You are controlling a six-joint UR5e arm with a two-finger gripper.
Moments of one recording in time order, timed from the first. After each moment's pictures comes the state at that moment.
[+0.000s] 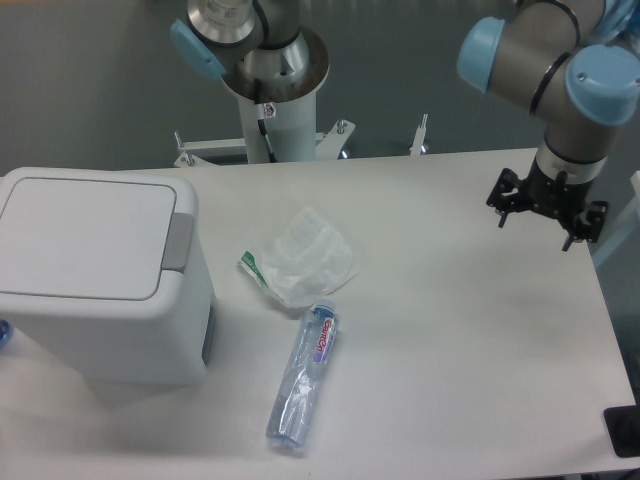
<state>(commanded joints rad) 2.88 -1.89 -1.53 -1.21 1.51 1.30</state>
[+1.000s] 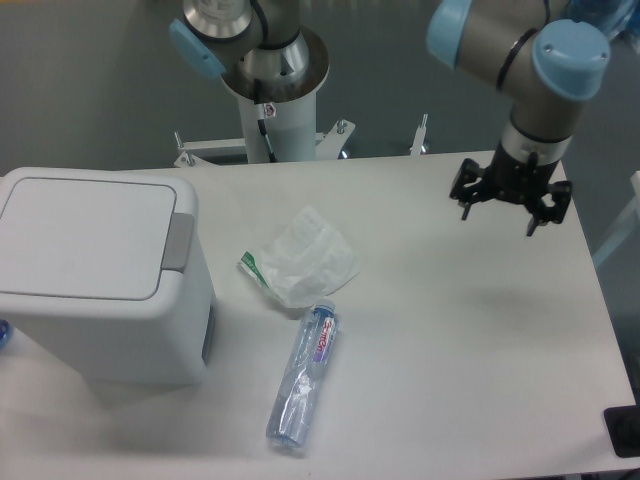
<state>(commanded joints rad) 2.73 -1.85 -1.44 -1.41 1.47 0.95</state>
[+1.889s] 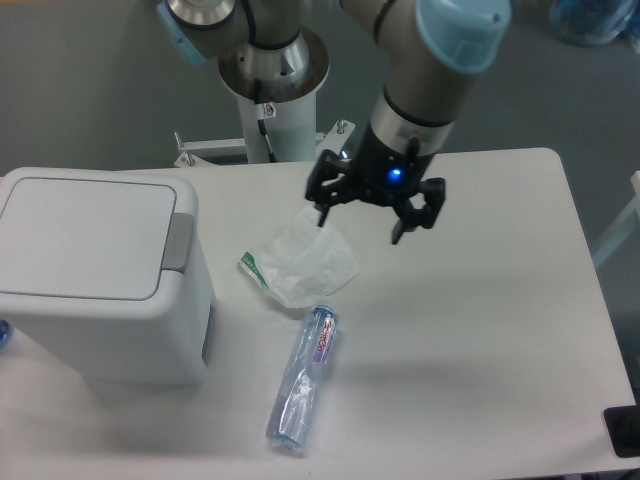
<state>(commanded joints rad) 2.51 -1.78 -1.31 -1.61 1.27 0.60</state>
